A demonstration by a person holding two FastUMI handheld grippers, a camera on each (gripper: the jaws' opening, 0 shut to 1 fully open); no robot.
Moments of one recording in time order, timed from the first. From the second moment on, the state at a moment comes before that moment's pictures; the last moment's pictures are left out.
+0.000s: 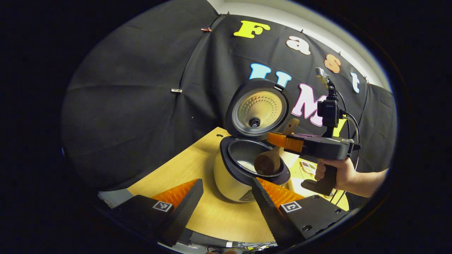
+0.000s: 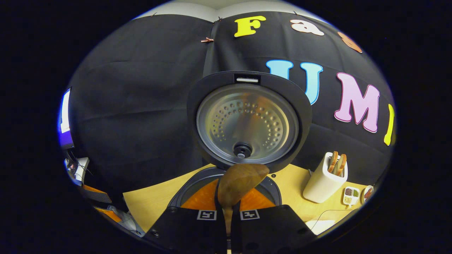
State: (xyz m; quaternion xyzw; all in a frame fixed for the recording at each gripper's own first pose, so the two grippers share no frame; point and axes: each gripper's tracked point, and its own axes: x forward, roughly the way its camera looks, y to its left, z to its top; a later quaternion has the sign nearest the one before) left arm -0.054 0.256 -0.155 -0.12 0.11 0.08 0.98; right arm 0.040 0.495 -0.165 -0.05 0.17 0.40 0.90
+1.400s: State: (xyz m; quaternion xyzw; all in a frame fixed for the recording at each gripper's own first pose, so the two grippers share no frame) left arm -0.063 0.241 -0.155 -0.11 0.10 0.08 0.98; right arm 0.015 0.518 -0.133 -0.09 0.10 0.48 0.87
